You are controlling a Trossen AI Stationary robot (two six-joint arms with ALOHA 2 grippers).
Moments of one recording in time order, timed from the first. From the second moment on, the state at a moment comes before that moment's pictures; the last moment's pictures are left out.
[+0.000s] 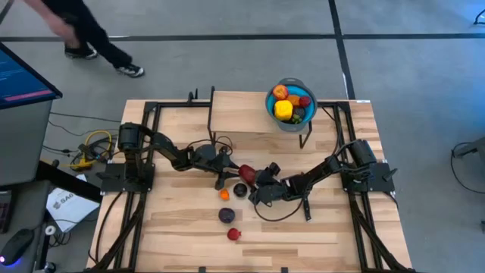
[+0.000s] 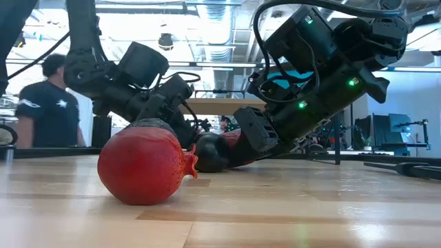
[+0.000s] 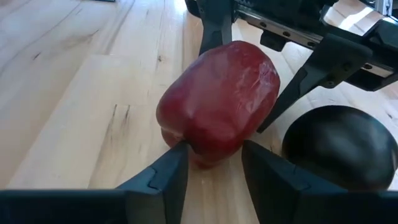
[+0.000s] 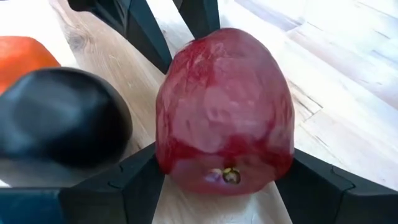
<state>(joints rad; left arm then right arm) 0.12 1.89 0.51 0.94 0.19 0.00 0.27 2.00 0.86 0.34 0.71 0.57</state>
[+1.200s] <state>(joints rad) 0.11 1.38 0.22 0.92 0.15 -0.12 0.48 1.64 1.11 -0.46 0.83 0.79</state>
